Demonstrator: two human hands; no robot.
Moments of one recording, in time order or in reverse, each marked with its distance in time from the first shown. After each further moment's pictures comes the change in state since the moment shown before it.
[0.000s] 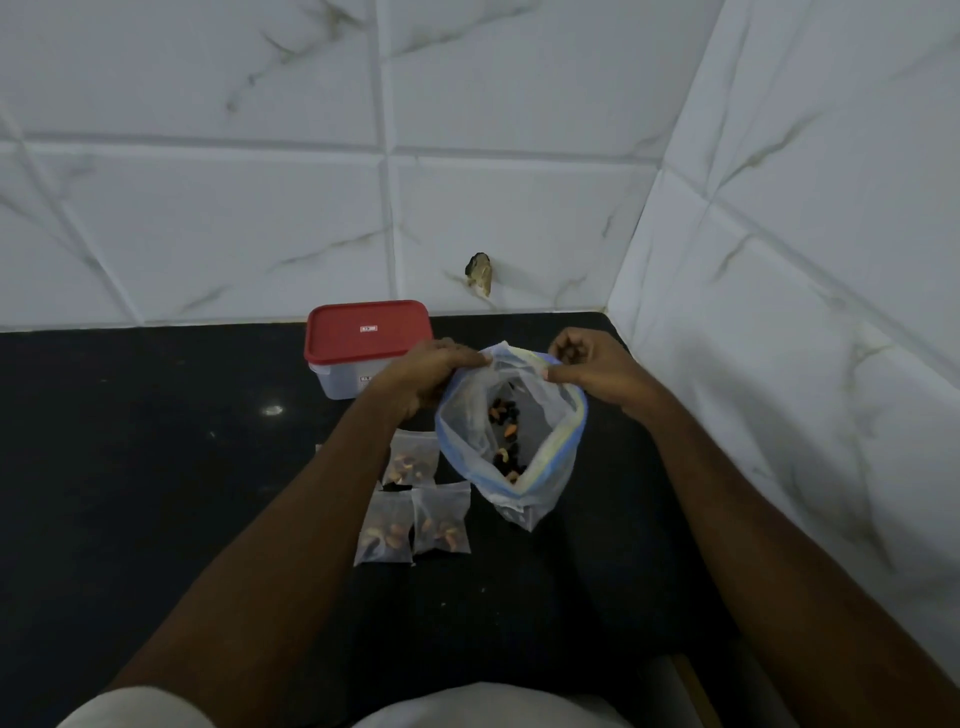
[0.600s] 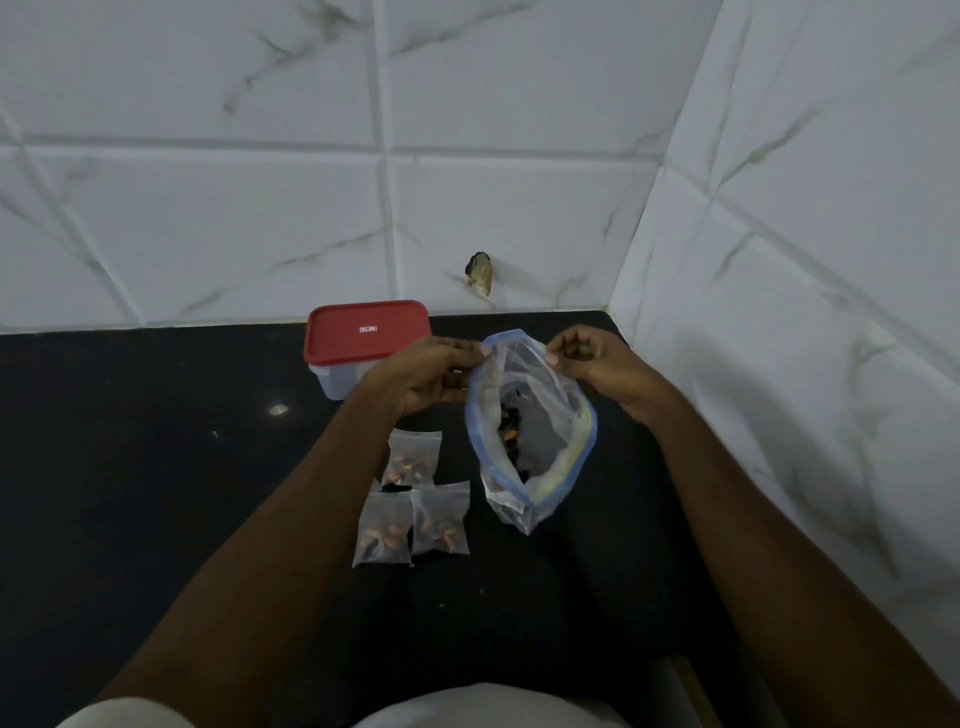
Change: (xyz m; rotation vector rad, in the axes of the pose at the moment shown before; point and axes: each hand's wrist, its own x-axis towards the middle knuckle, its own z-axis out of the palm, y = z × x) left_hand 0.003 0.004 -0.002 -0.162 -0.129 0.006; right_hand -0.008 -0.005 -0.004 0.302 -0.022 0.071
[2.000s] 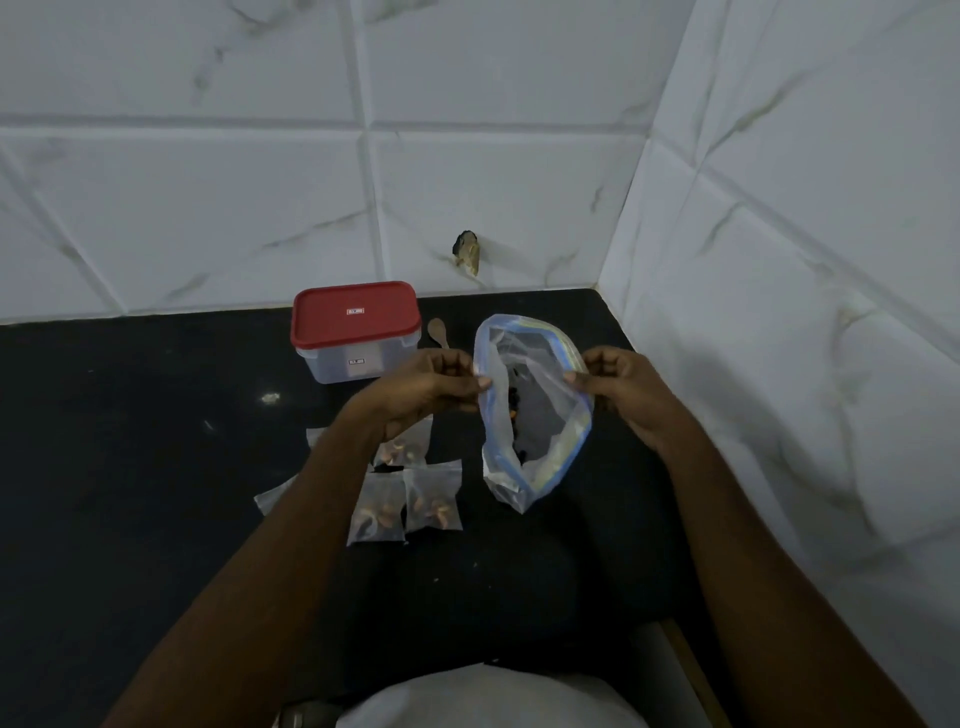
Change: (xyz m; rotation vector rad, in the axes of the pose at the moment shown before) left_hand -0.038 -0.028 0.011 0.126 -0.175 0.113; right_hand -0.050 0.034 -0.007 0.169 0.120 0.131
